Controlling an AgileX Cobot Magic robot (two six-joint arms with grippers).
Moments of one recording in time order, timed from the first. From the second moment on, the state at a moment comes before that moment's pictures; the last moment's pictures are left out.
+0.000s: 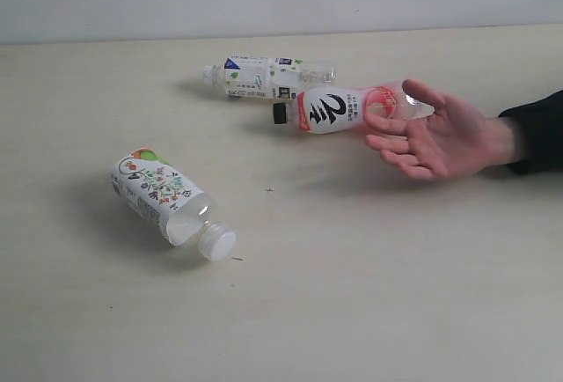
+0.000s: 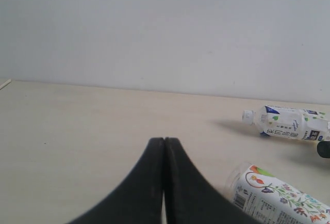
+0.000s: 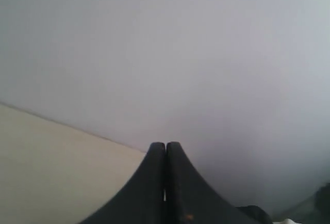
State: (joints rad) left arm 0.09 0.01 0.00 0.05 0.16 -0.13; right arm 0.37 1.04 -1.02 -1.13 0.66 0.58
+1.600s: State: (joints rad) left arm 0.09 0.01 0.00 0.05 0.16 -0.13; right arm 0.35 2.27 -2.06 0.00 1.22 -1.13
